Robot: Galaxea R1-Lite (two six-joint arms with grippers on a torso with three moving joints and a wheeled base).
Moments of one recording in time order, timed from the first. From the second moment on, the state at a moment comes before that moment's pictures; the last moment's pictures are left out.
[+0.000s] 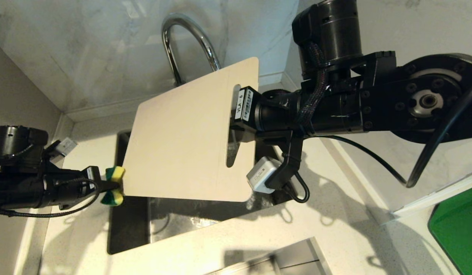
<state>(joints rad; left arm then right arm) -0.10 1.57 -0.82 -0.13 -0.25 -0.47 0.66 1.73 -1.59 0.18 0.19 -2.53</state>
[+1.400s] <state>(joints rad) -0.48 1.76 -1.69 0.41 -0.08 -0.54 0.73 1.73 -1.53 0.14 0.18 -2.52</state>
